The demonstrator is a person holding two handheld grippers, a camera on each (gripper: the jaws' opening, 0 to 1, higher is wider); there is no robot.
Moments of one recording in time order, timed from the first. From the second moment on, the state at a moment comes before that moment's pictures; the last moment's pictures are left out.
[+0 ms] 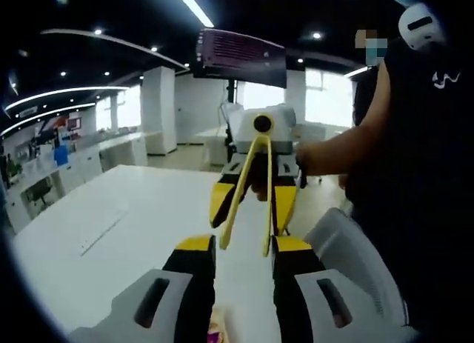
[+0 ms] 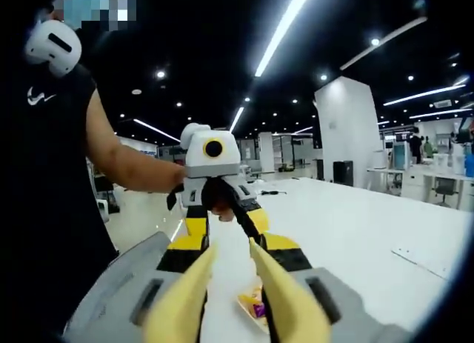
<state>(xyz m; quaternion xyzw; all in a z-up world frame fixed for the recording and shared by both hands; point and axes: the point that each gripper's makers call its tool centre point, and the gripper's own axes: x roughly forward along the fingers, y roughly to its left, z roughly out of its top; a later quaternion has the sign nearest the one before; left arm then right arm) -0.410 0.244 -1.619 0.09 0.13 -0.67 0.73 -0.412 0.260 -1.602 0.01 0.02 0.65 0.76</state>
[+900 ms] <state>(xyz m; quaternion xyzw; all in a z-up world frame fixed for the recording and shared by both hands) -0.403 0.252 -1.630 0.18 0.10 -0.63 0.75 -0.406 0.227 -1.633 0.00 0.07 0.61 0.79</state>
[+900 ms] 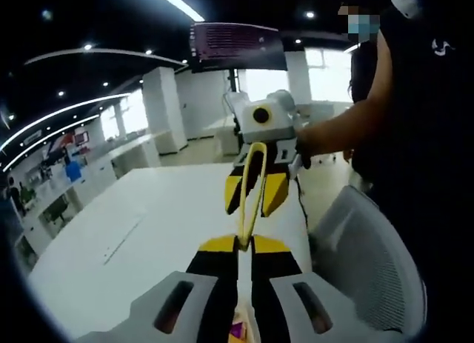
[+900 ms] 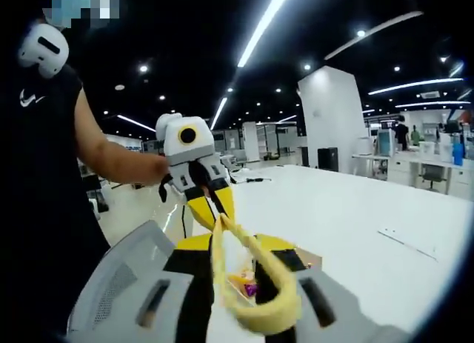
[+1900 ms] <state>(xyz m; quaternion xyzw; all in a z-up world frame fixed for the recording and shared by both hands) -0.437 0.269 -1.772 0.27 0.20 -0.62 0.71 -0.436 0.187 -1.784 -0.02 0.22 0.56 0.80</state>
